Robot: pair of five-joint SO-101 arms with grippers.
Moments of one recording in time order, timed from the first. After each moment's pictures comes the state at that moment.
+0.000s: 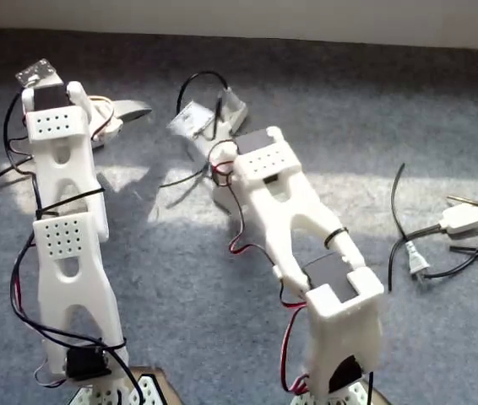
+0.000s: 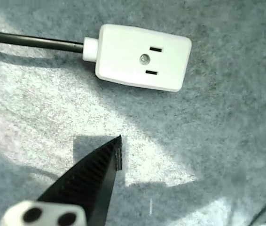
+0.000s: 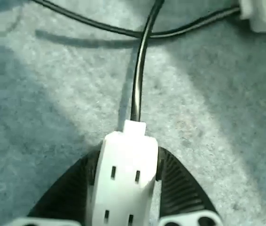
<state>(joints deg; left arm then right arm) -18.2 66.1 -80.2 101.0 30.0 -31.1 20.7 -7.3 70.8 36.3</state>
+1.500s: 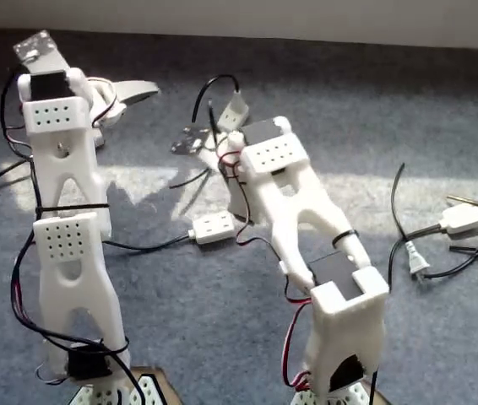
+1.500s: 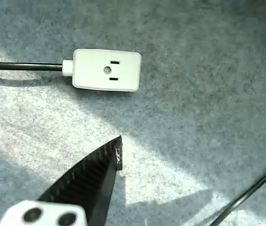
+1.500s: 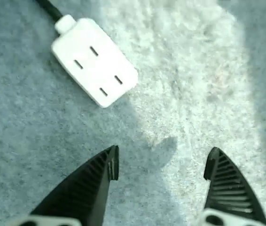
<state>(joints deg) -15.9 58.2 -80.1 101.0 26.6 -26.5 20.6 -12.2 86.5 43.2</state>
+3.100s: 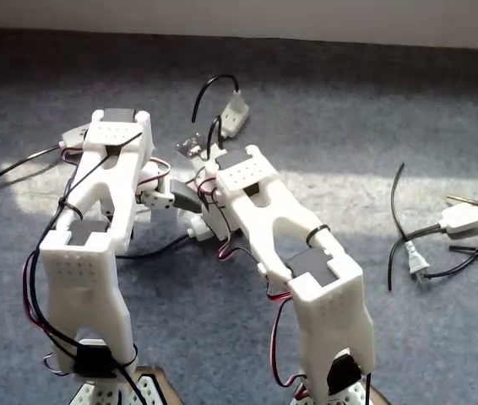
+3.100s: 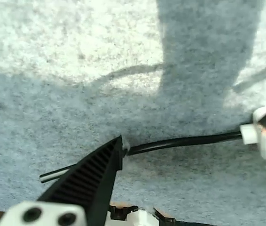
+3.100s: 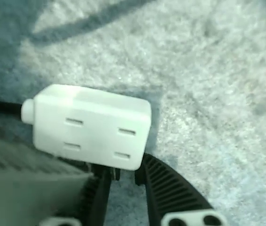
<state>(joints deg) -4.5 34.9 -14.9 100.5 9.1 -31.7 30.8 -5.8 69.7 12.8</state>
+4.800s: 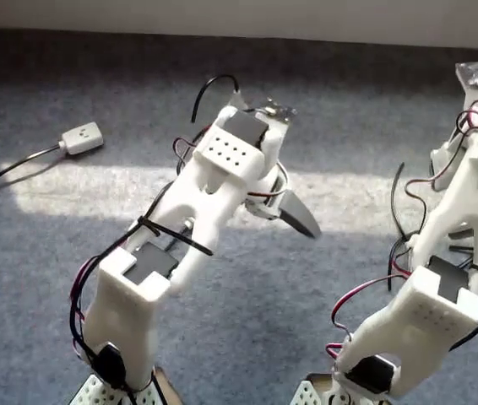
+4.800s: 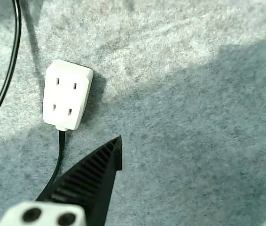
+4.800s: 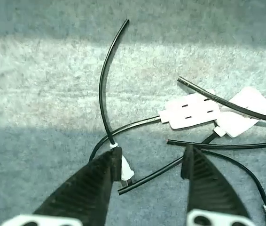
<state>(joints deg) 26.4 28.1 -29.2 100.5 8.9 25.2 21.2 -34.1 98.6 35.0</state>
